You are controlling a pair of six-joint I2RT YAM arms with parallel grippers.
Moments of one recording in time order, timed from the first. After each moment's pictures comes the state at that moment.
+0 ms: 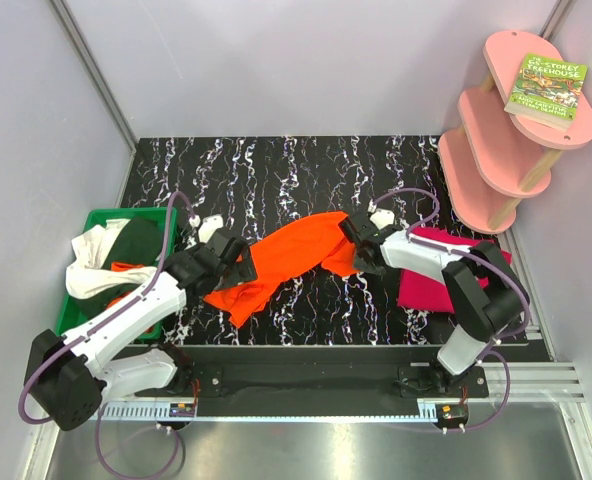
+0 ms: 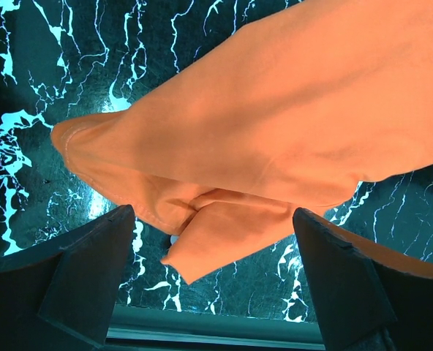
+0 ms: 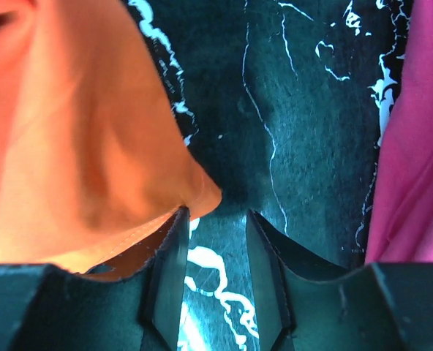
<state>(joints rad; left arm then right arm) -0.66 1.08 0.80 -0.75 -0.38 -0.83 0.61 1.67 0.97 -0.51 0.43 0.79</state>
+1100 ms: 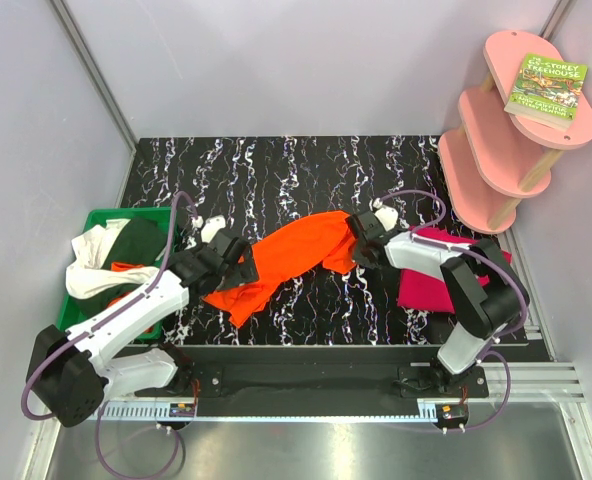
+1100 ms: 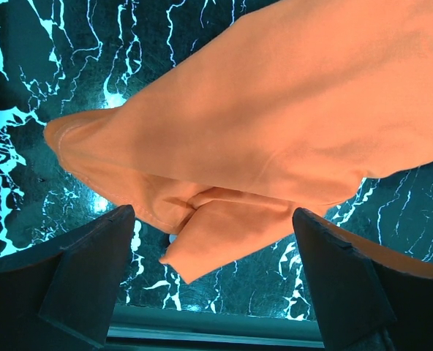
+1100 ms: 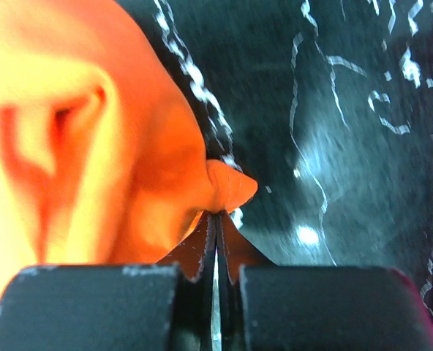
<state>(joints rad) -0.66 1.11 0.80 -0.75 -0.37 -0.82 0.56 1.70 0.92 -0.28 0.36 0.82</state>
